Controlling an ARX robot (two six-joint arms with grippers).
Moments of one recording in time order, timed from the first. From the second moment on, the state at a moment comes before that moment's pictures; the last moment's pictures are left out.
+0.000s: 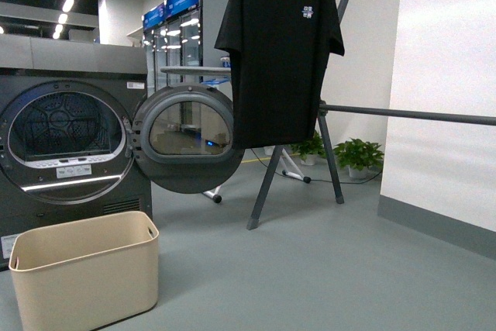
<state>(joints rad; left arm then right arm) 0.00 0.00 0.02 0.00 0.00 -0.01 0.00 0.18 0.00 0.19 0.00 0.00</state>
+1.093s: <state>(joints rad) 0.00 0.00 0.02 0.00 0.00 -0.01 0.00 0.18 0.00 0.19 0.00 0.00</state>
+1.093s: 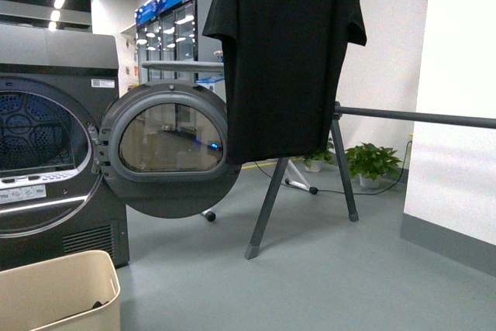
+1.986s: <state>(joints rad) 0.00 0.00 0.02 0.00 0.00 -0.01 0.00 0.18 0.00 0.19 0.00 0.00</state>
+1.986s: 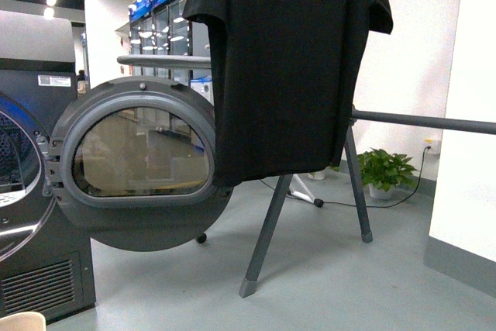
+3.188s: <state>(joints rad) 0.00 0.00 0.02 0.00 0.00 -0.01 0.00 0.19 0.00 0.19 0.00 0.00</state>
